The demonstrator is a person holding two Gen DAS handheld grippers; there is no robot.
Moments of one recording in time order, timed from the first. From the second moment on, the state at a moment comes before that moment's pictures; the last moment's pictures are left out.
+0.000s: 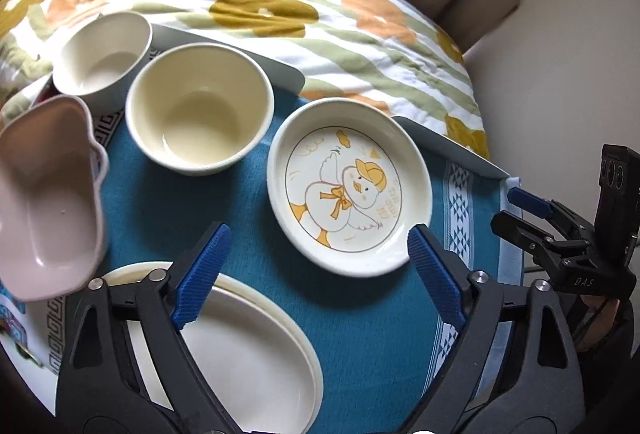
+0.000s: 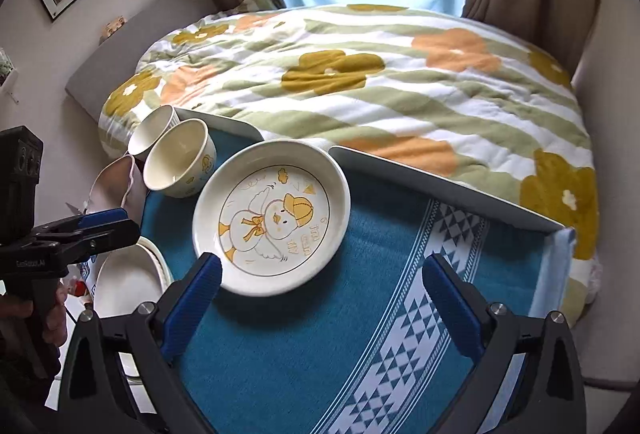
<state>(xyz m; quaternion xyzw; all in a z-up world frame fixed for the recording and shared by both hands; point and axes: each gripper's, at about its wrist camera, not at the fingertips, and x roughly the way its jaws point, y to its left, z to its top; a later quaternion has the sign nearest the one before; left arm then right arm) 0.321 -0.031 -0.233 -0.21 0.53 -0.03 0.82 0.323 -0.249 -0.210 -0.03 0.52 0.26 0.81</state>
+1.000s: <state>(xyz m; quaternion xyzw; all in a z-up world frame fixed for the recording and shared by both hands) 0.349 -0.052 -0.305 -0.19 0.57 0.07 0.80 0.392 -0.224 -0.293 -0.04 0.55 0.38 0.74</state>
